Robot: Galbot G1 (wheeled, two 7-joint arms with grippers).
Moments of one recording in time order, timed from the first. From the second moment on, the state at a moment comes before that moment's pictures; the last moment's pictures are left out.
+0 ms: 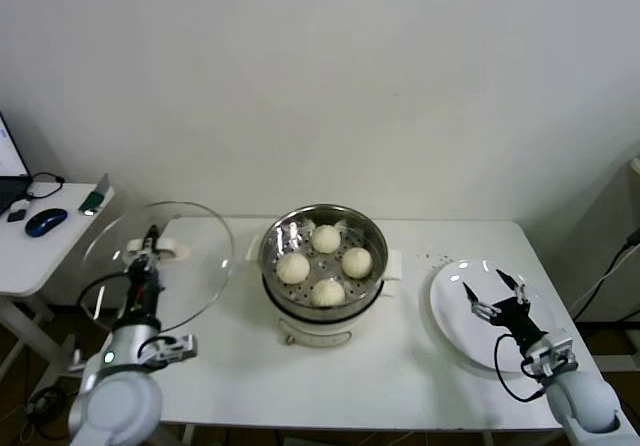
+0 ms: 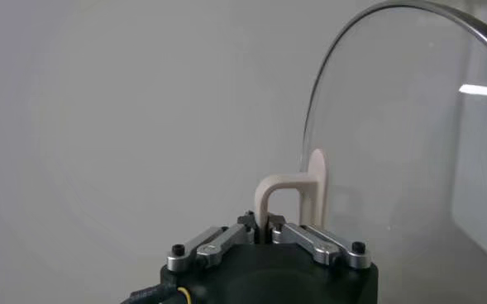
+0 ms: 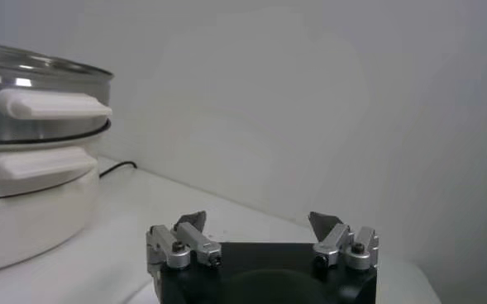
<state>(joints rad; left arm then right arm) 1.35 -1.03 -0.42 -2.10 1.23 0.52 0.01 -1.27 0.97 0.55 1.52 0.35 0.12 -0.25</state>
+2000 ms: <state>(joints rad) 0.81 -1.44 0.21 -1.68 1.55 0.74 0.35 -1.28 1.02 0.60 1.46 0.29 0.15 -0.27</state>
